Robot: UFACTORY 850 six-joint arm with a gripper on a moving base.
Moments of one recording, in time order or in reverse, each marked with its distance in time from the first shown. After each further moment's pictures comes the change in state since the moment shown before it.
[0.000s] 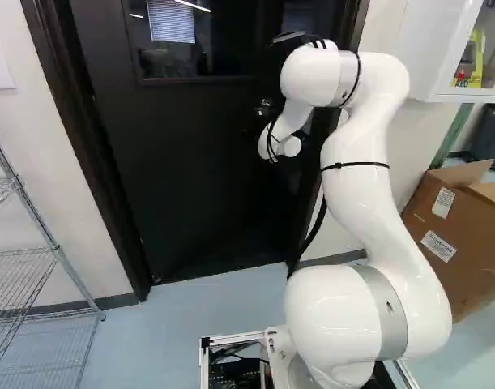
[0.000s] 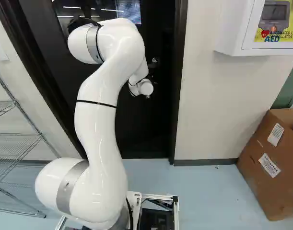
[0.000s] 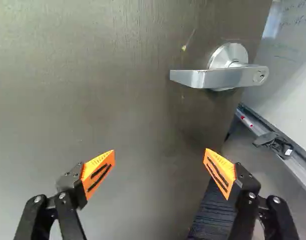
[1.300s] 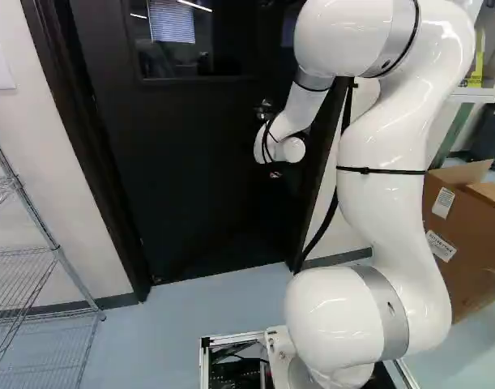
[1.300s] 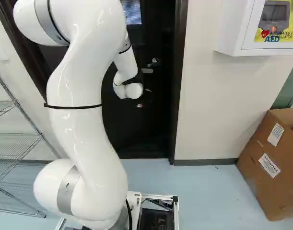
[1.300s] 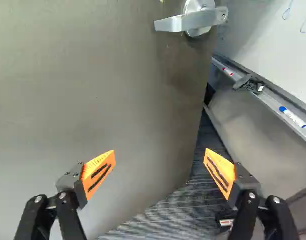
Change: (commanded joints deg) arm 3.2 16.8 22.3 13.8 -9.3 0.0
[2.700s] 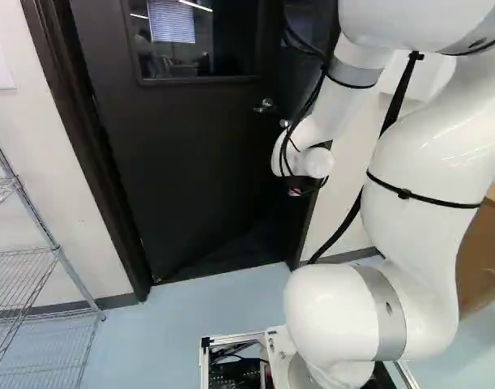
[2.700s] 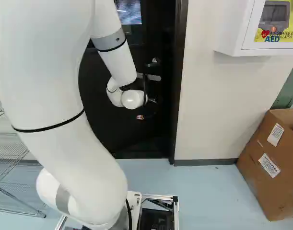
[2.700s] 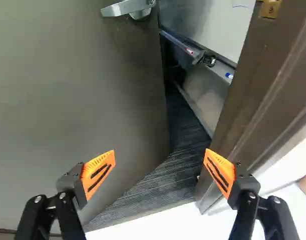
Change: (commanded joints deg) arm -6.7 16.2 19.1 3.4 -1.6 0.0
